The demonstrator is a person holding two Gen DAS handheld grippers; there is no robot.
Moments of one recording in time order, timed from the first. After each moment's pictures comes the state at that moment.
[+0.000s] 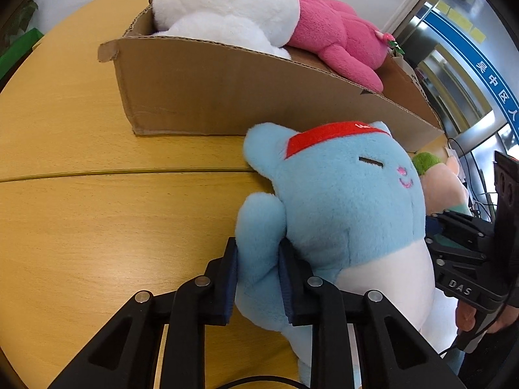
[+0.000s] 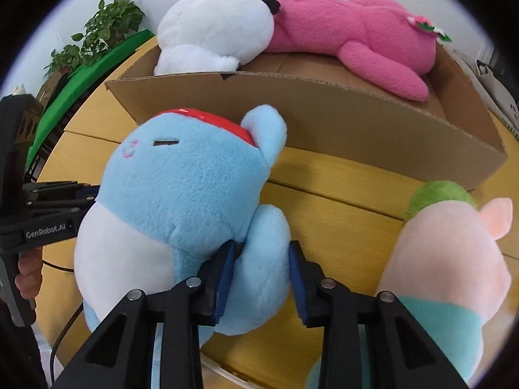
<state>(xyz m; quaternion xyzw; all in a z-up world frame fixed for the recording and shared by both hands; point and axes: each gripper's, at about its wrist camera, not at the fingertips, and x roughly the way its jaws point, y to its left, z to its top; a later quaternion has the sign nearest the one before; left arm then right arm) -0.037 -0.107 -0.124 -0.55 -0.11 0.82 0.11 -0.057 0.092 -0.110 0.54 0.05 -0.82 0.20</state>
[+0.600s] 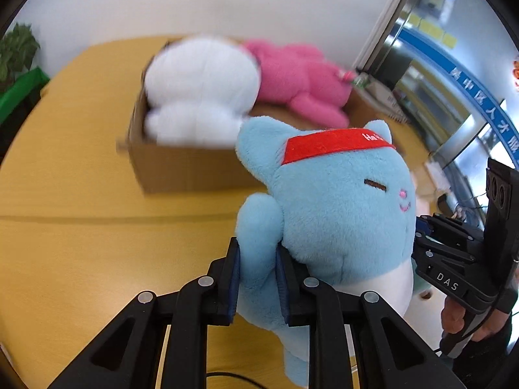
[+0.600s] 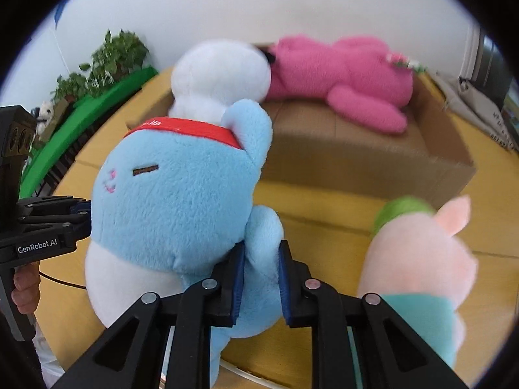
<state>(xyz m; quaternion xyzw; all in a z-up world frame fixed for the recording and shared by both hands) -0.021 -0.092 -0.026 -0.45 -0.09 0.88 0.12 -0.028 0.106 -0.044 0.43 0.02 -0.88 0.19</state>
